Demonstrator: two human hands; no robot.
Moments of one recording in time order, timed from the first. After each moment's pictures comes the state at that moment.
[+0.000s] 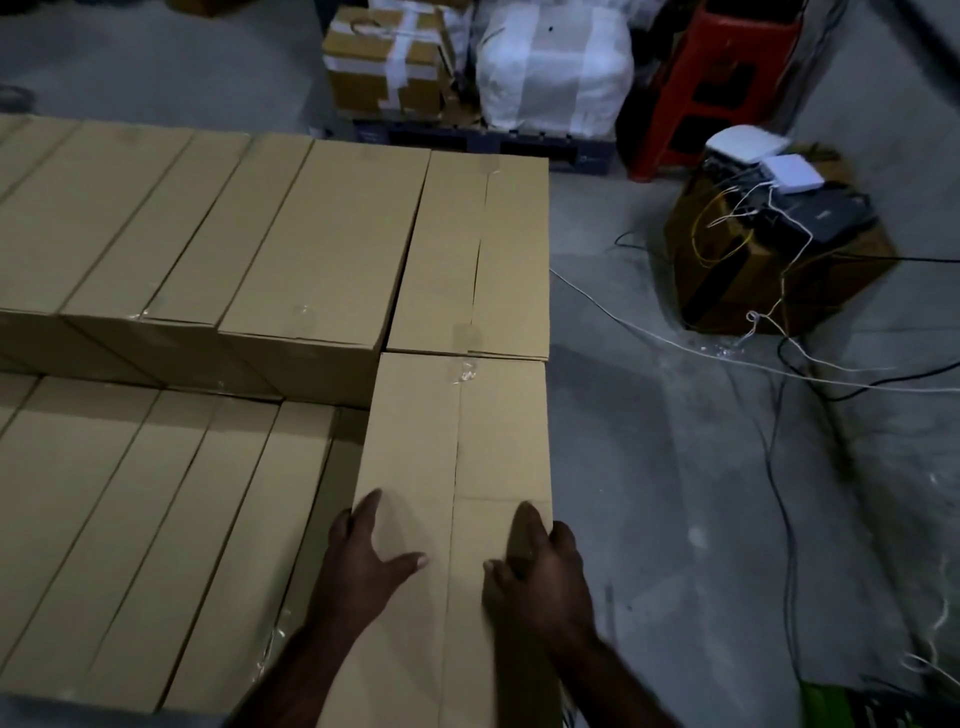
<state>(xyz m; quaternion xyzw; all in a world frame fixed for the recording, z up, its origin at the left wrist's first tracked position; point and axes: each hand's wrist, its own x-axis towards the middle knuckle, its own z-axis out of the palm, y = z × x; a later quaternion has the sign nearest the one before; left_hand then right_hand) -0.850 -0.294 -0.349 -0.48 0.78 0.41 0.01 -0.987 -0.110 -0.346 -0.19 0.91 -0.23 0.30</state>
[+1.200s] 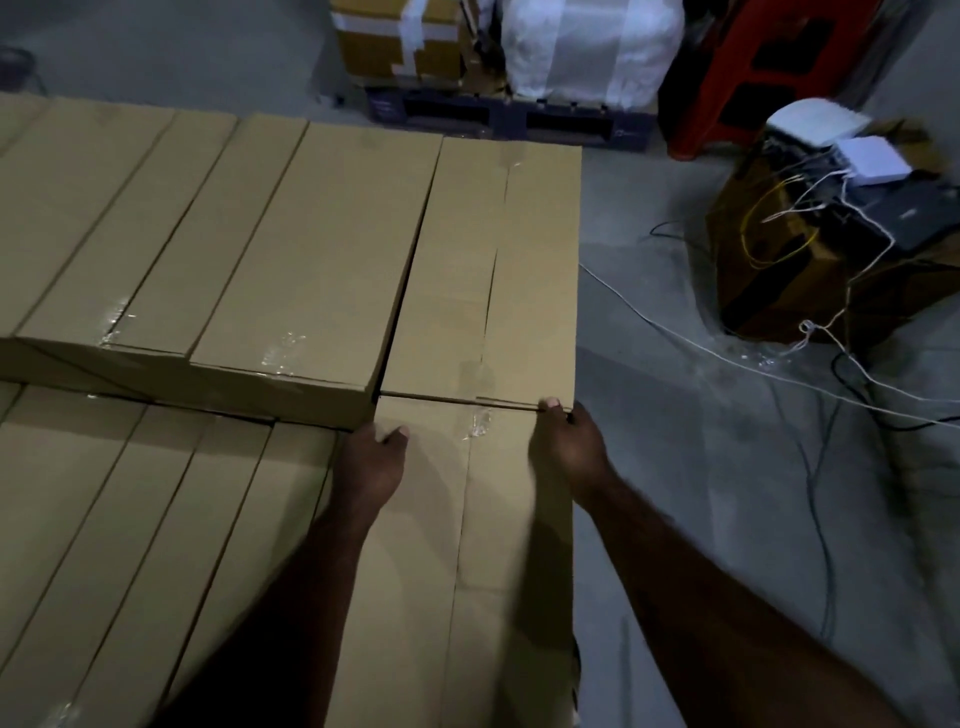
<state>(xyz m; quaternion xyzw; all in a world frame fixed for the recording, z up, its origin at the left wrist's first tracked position) -1.023 -0.409 -0.344 -0.60 0.66 0.45 -0.07 -1.197 -0.252 -0.364 -0.01 0.81 -0.48 0.33</state>
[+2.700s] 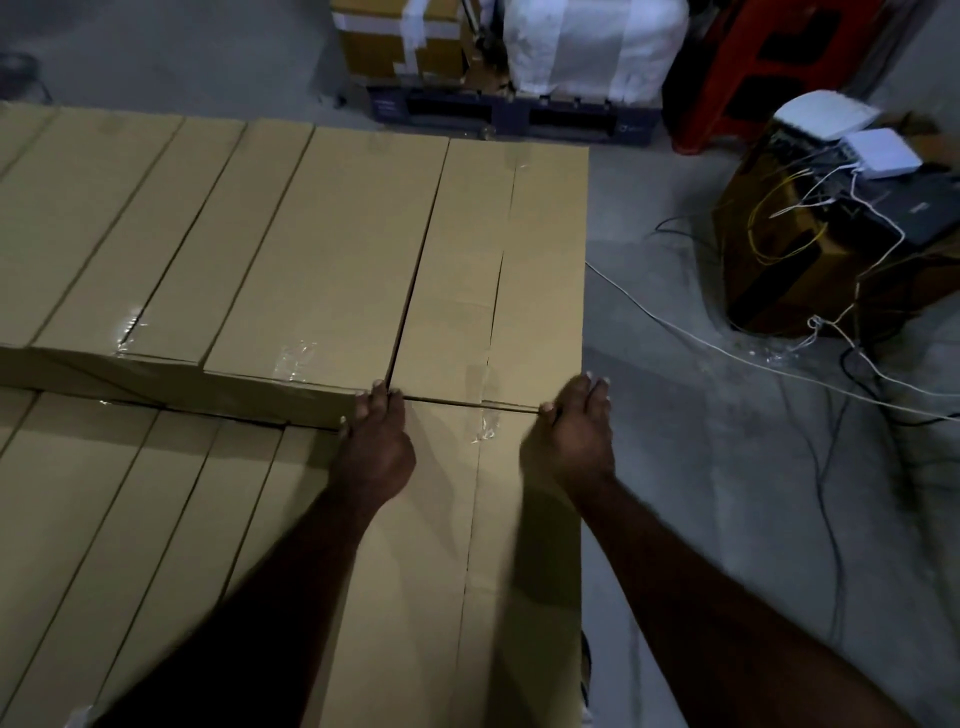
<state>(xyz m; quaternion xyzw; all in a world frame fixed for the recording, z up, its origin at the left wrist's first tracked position) -1.018 -0.443 -0.347 -0.36 0.91 0.17 0.12 -1.189 -0.264 -0.359 -0.20 0.92 -0.25 0.23</state>
